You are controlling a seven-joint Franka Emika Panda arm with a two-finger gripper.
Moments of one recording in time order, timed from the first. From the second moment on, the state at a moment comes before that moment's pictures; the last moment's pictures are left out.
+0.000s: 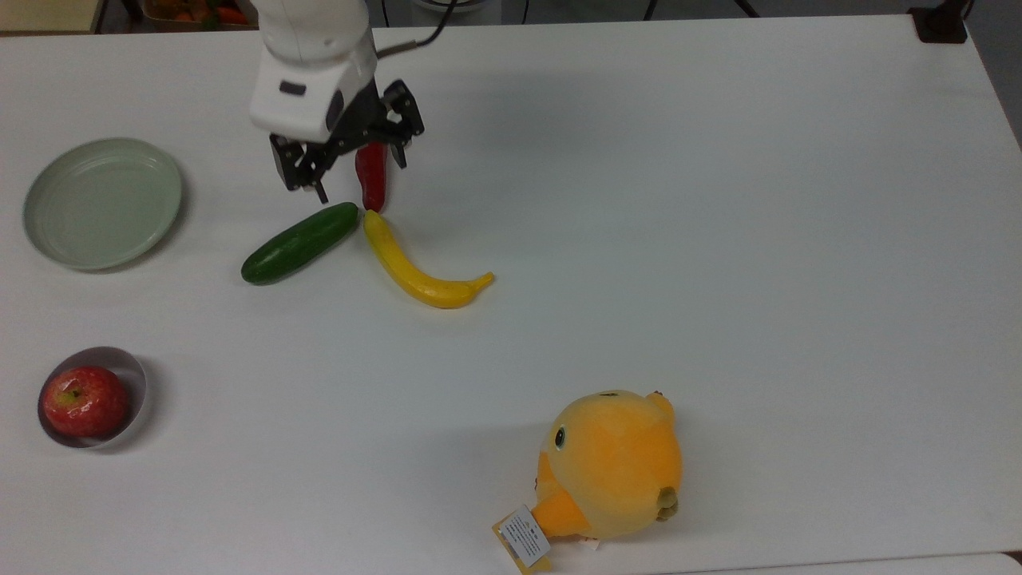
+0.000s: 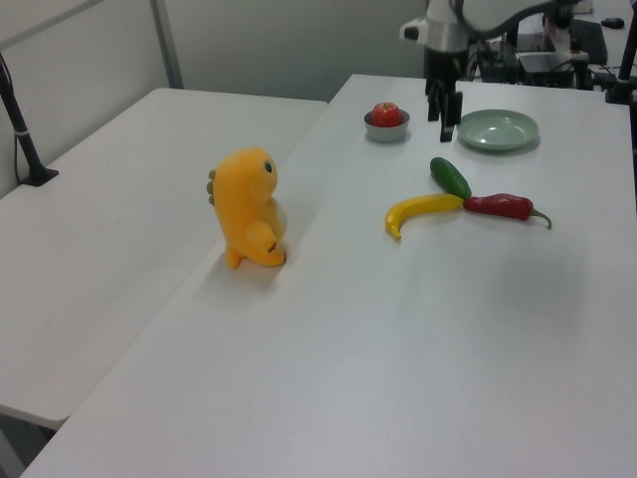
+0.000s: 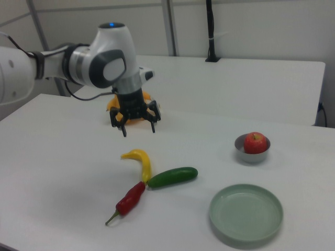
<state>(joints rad) 0.08 0.26 -0.12 -1.66 0.03 1.96 -0.64</state>
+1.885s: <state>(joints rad) 0.09 0.49 -0.06 -1.69 -0.04 2.16 -0.62</state>
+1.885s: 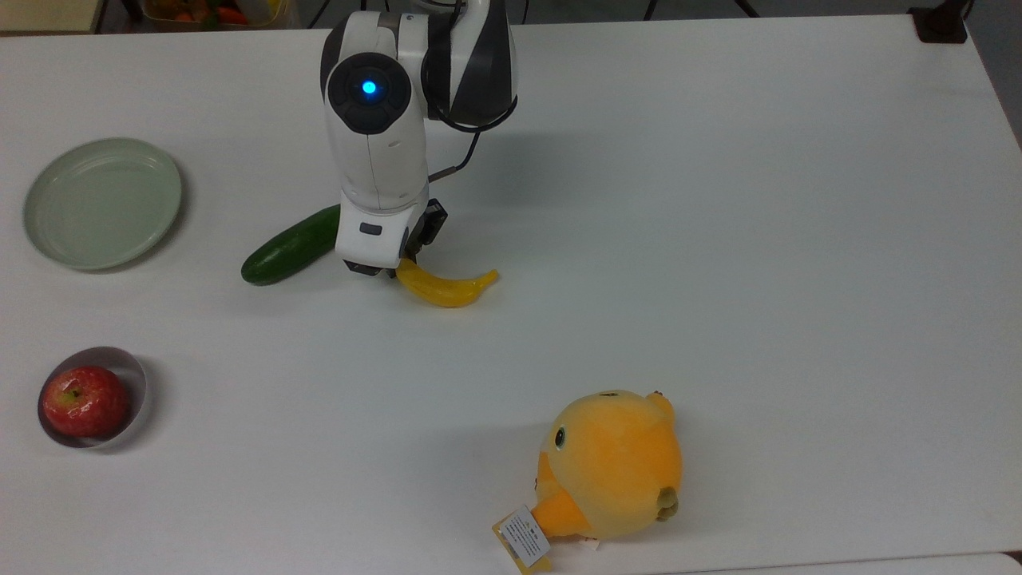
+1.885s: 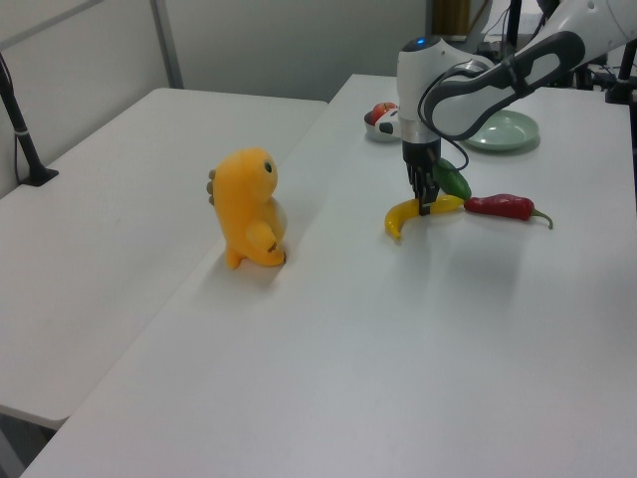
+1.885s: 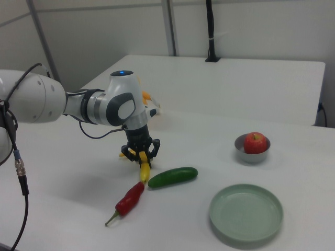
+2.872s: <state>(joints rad) 0.01 0.26 -0.06 -1.68 -0.04 2.03 -0.62</state>
